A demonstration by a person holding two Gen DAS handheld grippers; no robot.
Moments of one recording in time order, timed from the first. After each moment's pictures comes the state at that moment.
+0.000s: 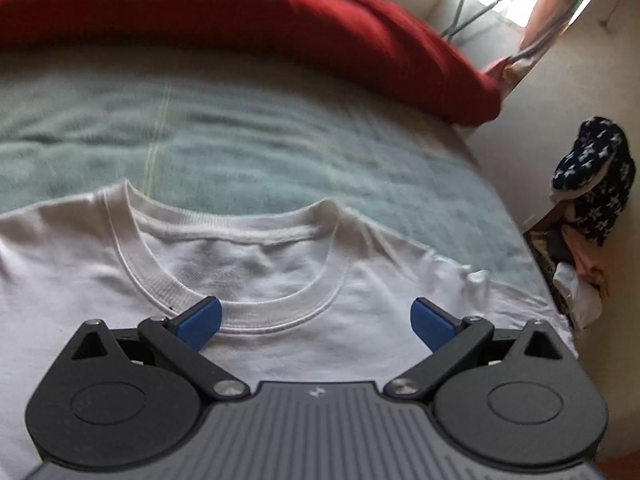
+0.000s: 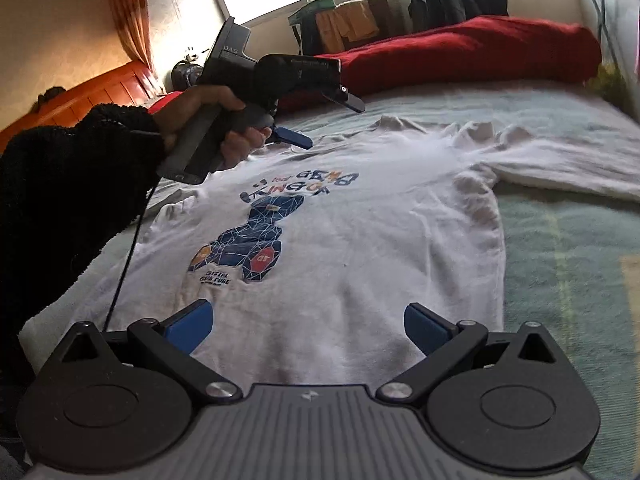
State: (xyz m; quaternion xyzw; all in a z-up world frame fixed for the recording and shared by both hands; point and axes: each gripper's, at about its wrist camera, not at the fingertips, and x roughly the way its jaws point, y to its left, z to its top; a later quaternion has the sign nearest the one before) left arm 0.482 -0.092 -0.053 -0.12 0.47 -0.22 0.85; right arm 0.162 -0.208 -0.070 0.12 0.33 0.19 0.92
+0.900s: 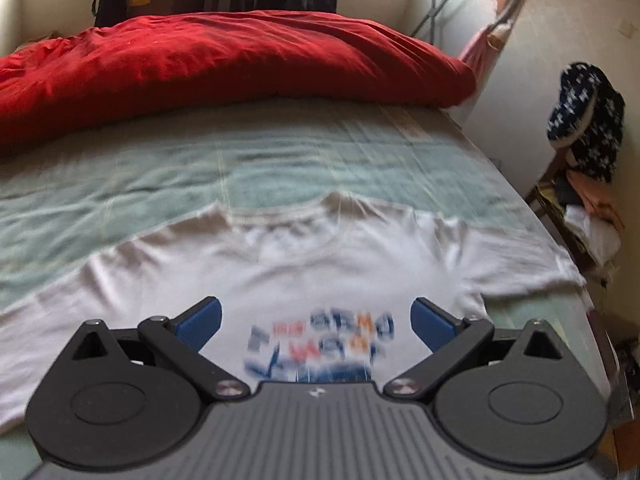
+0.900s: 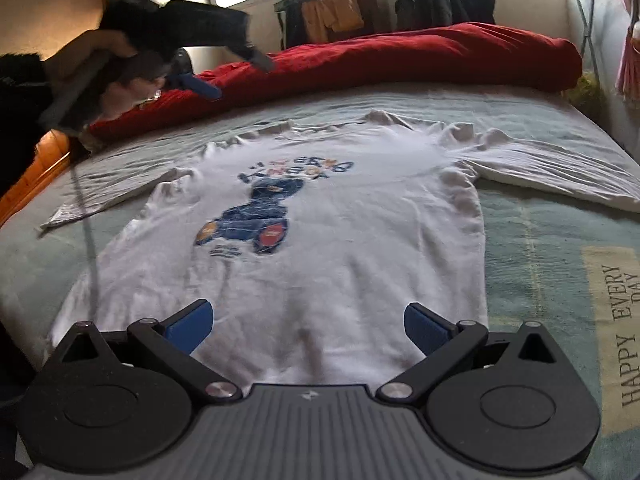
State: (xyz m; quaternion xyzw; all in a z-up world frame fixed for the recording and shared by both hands) left arm 0.358 -0.032 0.060 -0.01 0.44 -0.21 0.87; right arm 0.122 -0.182 -0.043 0.07 0.35 0.14 0.92
